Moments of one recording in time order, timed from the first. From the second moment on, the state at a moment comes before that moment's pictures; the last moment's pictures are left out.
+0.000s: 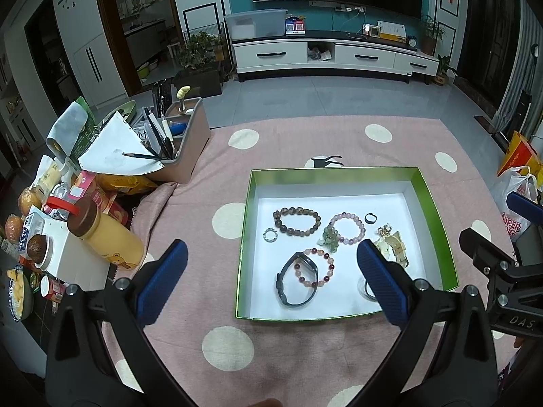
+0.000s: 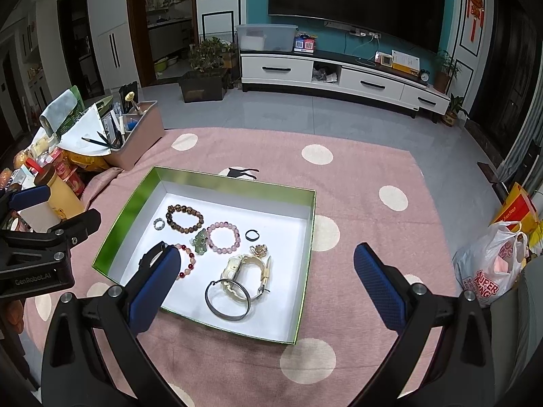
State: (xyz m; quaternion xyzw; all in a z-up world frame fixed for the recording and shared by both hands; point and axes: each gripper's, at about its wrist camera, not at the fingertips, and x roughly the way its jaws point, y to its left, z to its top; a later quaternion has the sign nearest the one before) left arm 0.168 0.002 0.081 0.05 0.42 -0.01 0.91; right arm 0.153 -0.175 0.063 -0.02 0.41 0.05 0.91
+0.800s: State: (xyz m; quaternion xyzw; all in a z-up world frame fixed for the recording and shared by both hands) left arm 0.174 0.002 0.071 0.05 0.43 -0.01 0.90; right arm 0.155 -0.173 0.054 -0.02 0.42 0.05 0.91
